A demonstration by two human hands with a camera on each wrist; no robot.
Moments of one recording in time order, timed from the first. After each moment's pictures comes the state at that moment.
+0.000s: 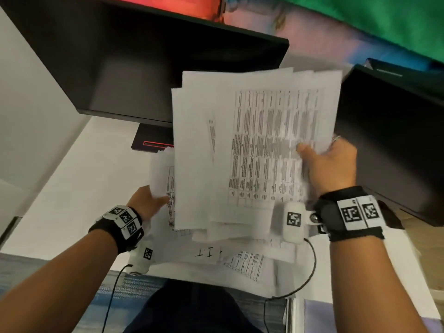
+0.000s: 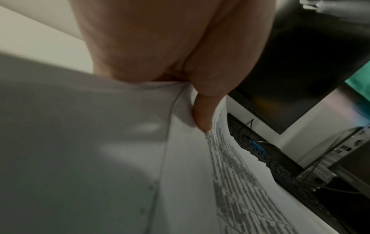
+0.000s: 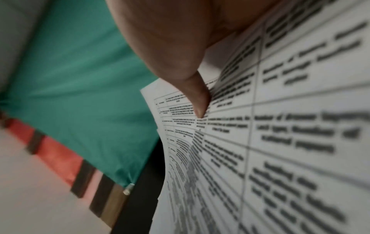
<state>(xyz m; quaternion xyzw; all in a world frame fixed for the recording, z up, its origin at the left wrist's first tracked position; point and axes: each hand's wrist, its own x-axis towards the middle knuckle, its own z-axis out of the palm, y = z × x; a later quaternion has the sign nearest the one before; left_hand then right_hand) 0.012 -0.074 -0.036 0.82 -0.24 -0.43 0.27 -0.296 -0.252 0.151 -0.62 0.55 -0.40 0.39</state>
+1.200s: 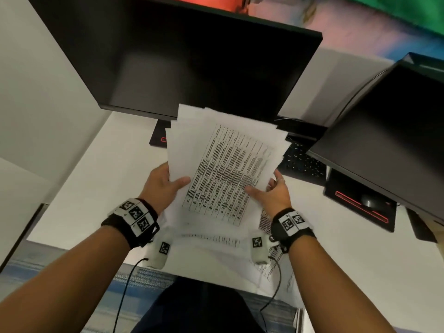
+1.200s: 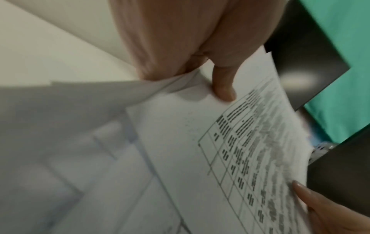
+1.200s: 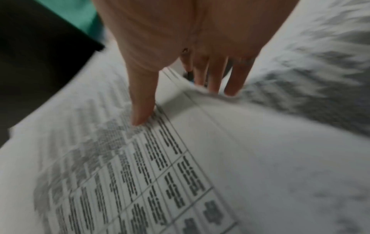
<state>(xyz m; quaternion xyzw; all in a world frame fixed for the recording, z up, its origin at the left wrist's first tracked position) -0.001 -0.083 0.017 0.73 -0.32 -0.35 0.49 -0.238 -0.224 0.000 -0.53 0.59 -0.20 0.57</state>
